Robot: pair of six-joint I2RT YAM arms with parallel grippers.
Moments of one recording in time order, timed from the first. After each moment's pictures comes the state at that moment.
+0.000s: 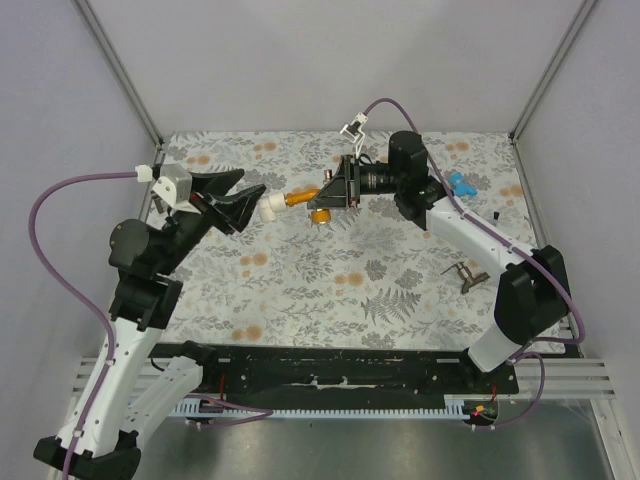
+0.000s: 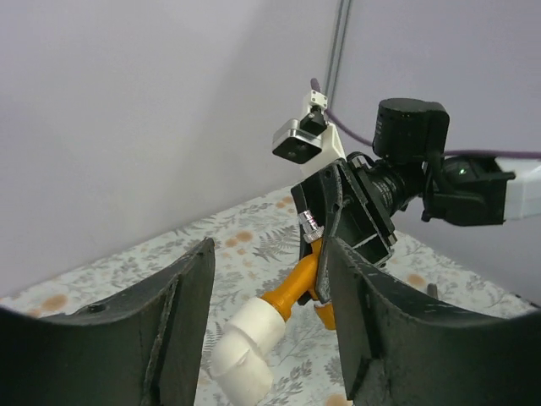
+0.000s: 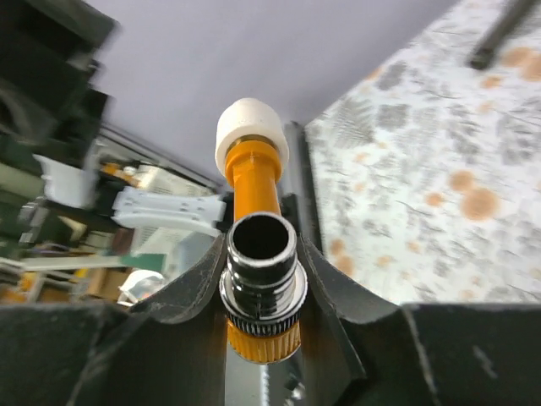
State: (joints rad) left arm -0.32 0.72 0.89 0.17 0.39 -0.26; right arm 0.53 1.63 1.28 0.35 -1.06 0.81
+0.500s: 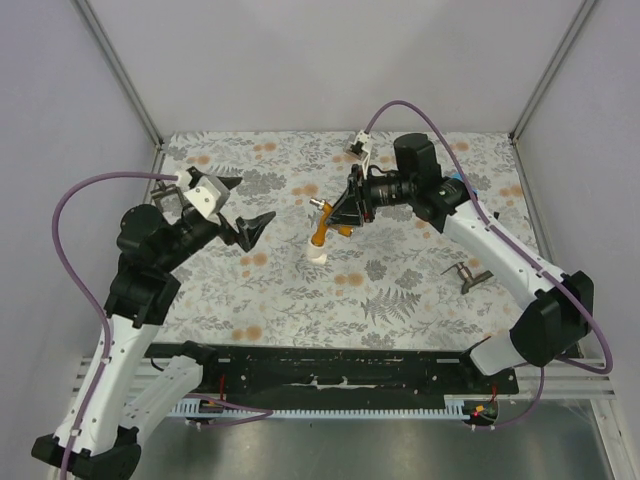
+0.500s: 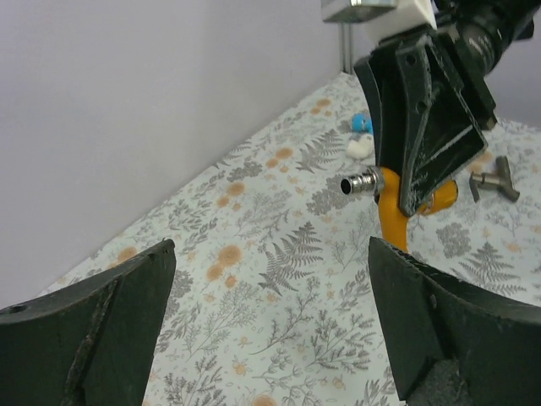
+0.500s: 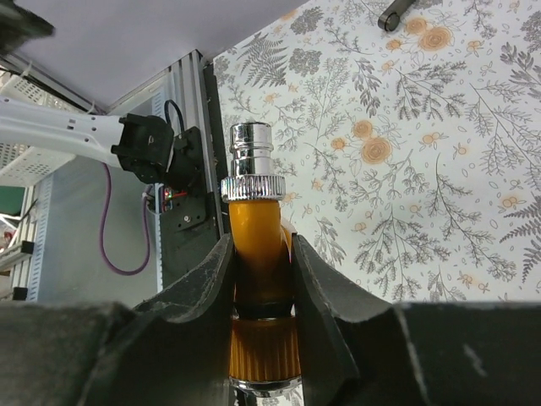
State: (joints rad) left arm -0.32 0.74 1.04 -0.23 0.45 0.16; right arm 0.53 1.49 1.37 -0.31 -0.92 0.12
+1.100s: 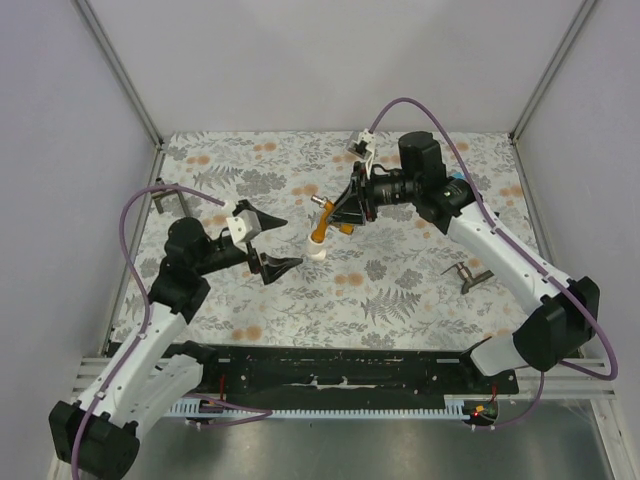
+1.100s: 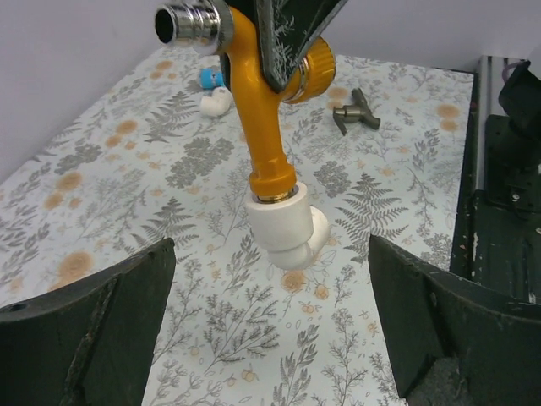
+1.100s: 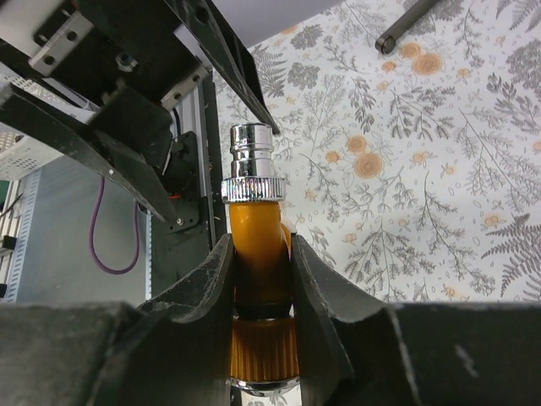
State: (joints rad) left arm -0.33 0.77 0.67 0.04 0.84 0.16; right arm 0.53 1.46 1.38 -0.33 -0.92 0.06
